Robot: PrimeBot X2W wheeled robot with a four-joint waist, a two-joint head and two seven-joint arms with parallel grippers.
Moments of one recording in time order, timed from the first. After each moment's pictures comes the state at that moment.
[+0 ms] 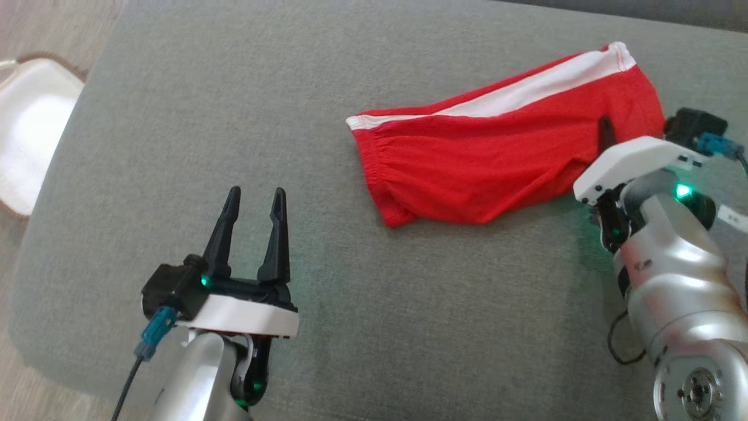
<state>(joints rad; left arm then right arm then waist) -0.24 0.04 -0.27 0.29 -0.37 -0.09 -0.25 -0.91 -0.07 -0.27 1.31 0.13 0.12 -0.14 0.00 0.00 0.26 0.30</state>
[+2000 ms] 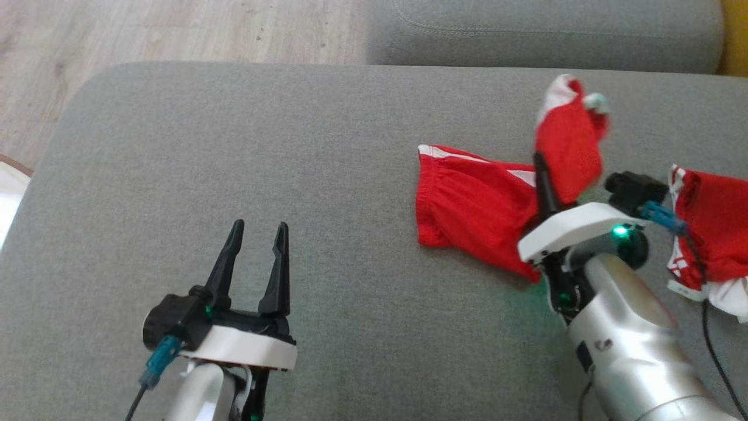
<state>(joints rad) -0.16 0.04 -0.25 0.29 -0.32 -0.12 -0.25 -0.58 -0.06 0.29 0.88 0.62 0.12 -0.25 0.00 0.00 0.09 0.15</state>
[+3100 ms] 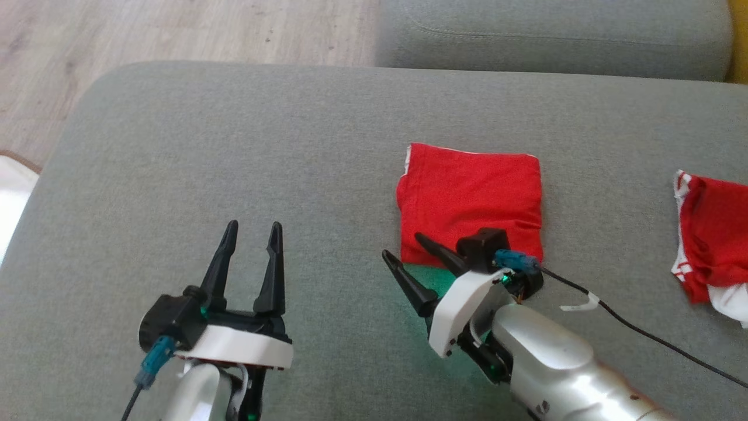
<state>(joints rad) -0.16 0.04 -0.24 0.30 -0.33 -0.11 -0.25 -0.58 -0.06 0.95 0.86 0.71 0.12 -0.20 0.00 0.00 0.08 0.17</state>
